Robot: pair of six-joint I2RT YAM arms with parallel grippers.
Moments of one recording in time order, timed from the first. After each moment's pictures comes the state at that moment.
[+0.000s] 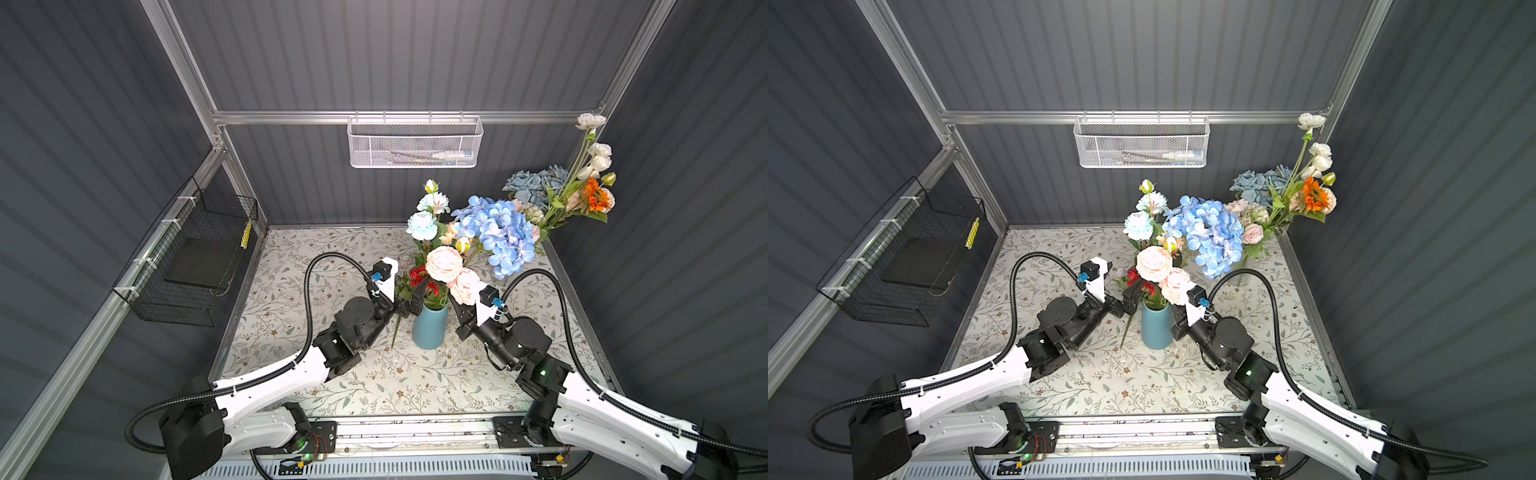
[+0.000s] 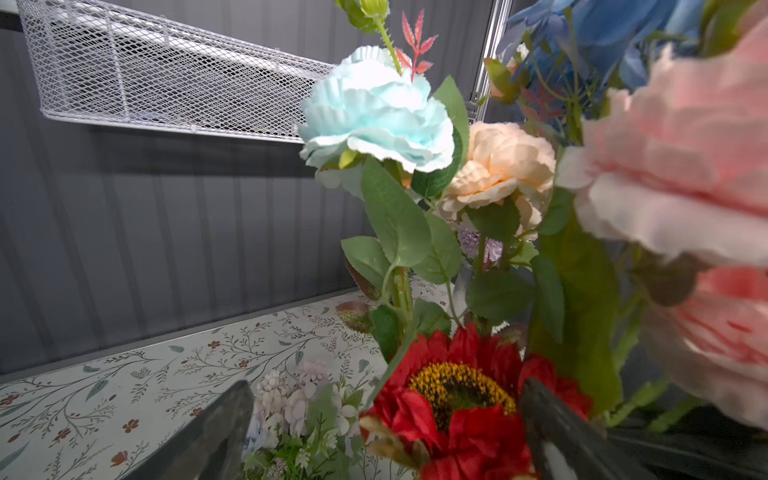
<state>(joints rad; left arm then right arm) -0.97 1.15 0.73 0.49 -0.33 -0.12 0.84 0.76 0.44 0.39 0.20 0.00</state>
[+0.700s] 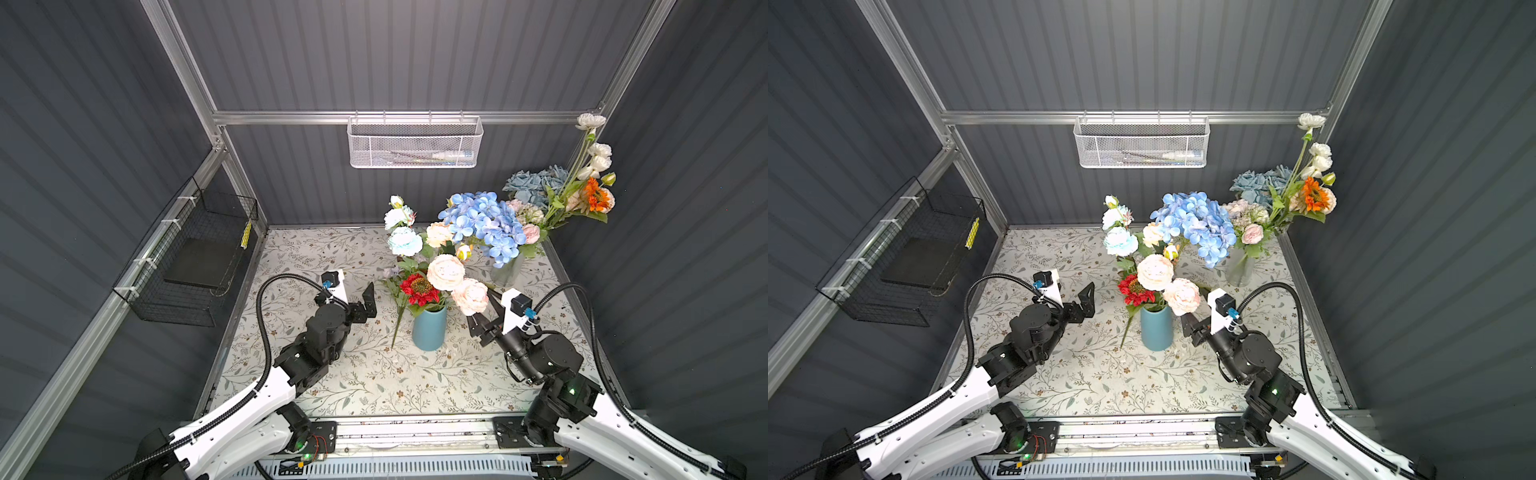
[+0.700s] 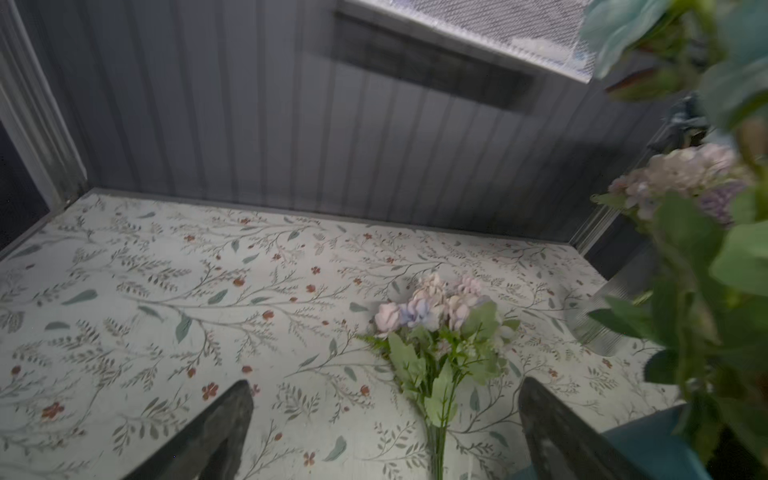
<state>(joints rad) -0.78 0.87 0.56 0.07 -0.50 -0.37 0.84 0.45 0.39 0.19 0.33 0.02</state>
